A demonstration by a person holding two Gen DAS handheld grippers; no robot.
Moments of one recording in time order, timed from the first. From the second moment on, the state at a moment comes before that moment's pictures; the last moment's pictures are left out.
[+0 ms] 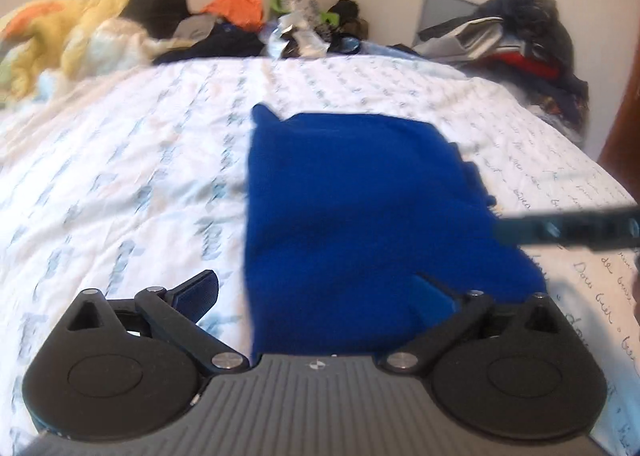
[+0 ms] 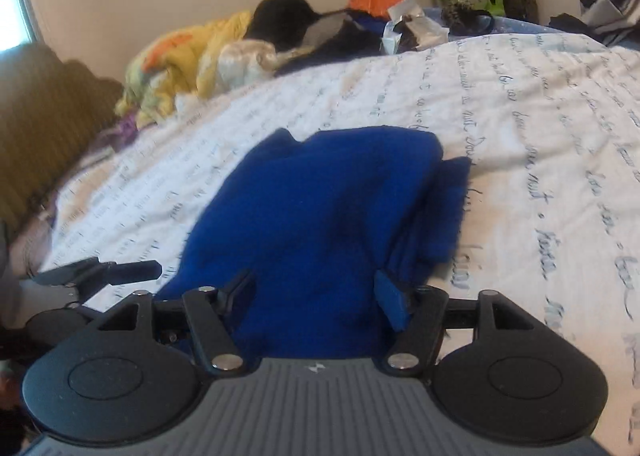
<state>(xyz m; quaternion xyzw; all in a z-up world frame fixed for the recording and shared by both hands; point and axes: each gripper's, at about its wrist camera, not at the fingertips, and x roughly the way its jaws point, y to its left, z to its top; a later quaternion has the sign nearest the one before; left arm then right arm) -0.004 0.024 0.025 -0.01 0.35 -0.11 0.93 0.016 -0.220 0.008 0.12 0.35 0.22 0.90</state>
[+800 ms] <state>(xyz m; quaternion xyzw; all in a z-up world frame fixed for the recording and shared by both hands) -0.024 0.054 0.053 -0.06 0.34 -0.10 0.93 0.017 -0.250 0.017 0.11 0.35 0.20 0.91</state>
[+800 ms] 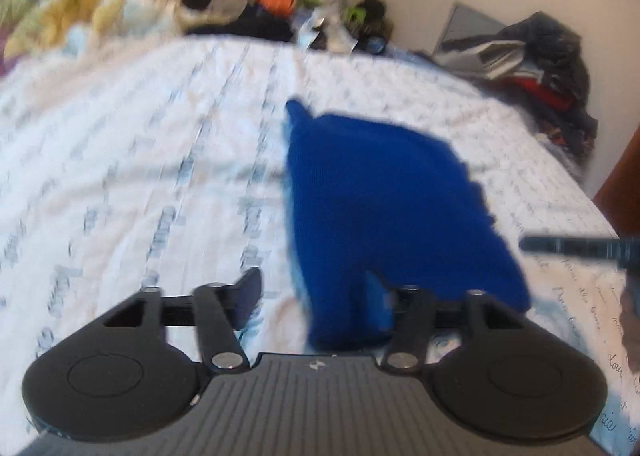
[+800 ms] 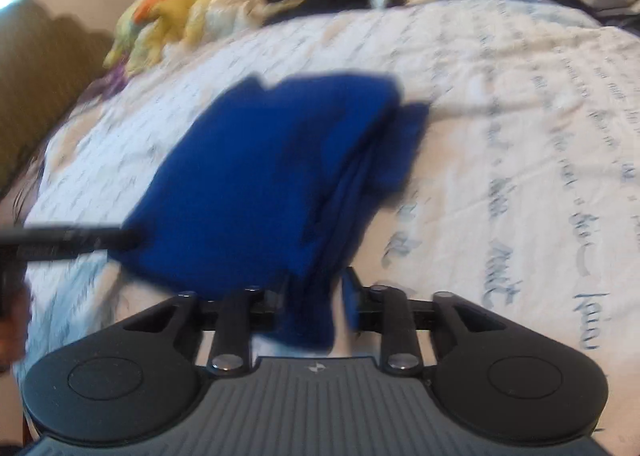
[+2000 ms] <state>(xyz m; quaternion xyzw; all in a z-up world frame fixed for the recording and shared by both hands) 0.007 -0.013 0.005 0.03 0.33 -0.12 0.93 0.055 -0.170 -0.003 0.01 0.35 0.24 0.91</state>
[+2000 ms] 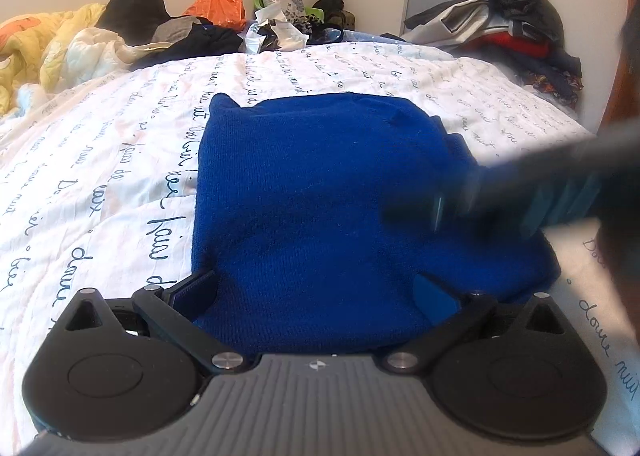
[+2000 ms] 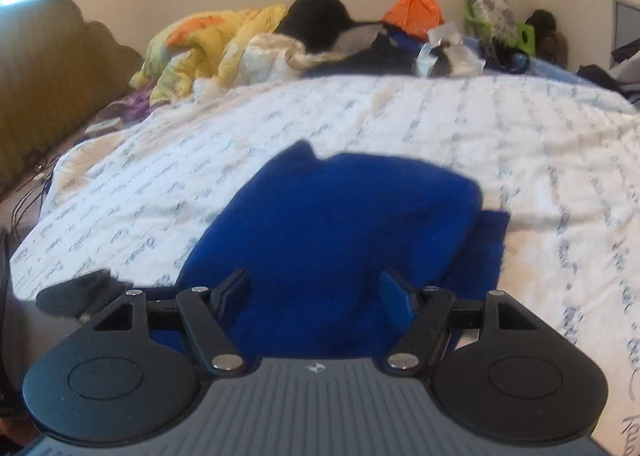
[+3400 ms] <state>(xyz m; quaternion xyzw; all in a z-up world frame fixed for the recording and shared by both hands) -0.046 0.024 0.006 0.09 0.30 -0.12 0.94 0.051 -0.266 0.019 0.15 0.35 0.26 0.89</state>
